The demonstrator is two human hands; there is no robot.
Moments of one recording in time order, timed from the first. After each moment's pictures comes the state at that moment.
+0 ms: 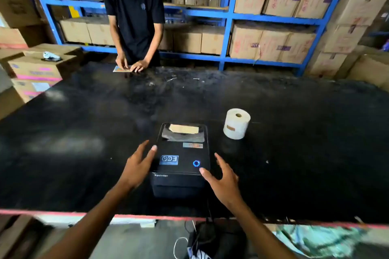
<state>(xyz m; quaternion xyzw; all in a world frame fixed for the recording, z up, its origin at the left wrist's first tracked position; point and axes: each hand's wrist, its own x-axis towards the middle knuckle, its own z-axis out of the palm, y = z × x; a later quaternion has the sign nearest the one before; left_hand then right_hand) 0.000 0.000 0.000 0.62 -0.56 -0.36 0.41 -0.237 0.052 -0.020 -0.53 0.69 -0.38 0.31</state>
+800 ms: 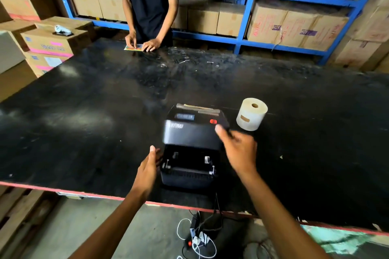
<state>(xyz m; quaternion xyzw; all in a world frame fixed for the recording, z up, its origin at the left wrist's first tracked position) -0.009 0.018 -0.044 0.60 -0.36 -0.53 0.47 -0.232 0.002 0.032 -0.51 0.66 -0.49 0.26</state>
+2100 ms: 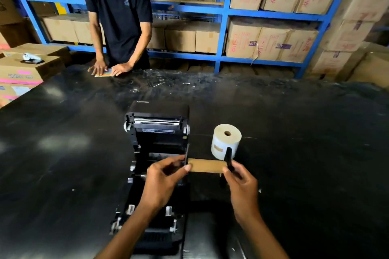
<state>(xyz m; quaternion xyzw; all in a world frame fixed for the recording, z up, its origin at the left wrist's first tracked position) -0.146 -0.061 0.033 0.50 -0.53 -0.46 0.50 -0.329 -0.042 0.005 -0.35 0.58 -0.64 0.37</state>
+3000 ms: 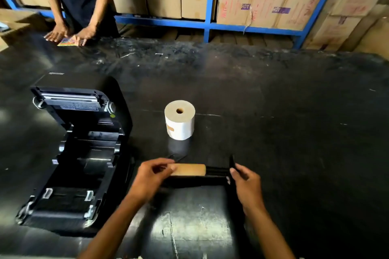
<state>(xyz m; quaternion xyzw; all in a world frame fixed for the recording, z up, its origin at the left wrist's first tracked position) -0.291 -0.072 -0.061 0.60 -0.54 -0.46 0.38 -0.546 -0.044 -0.083 -0.33 0.69 -0.49 0.41</state>
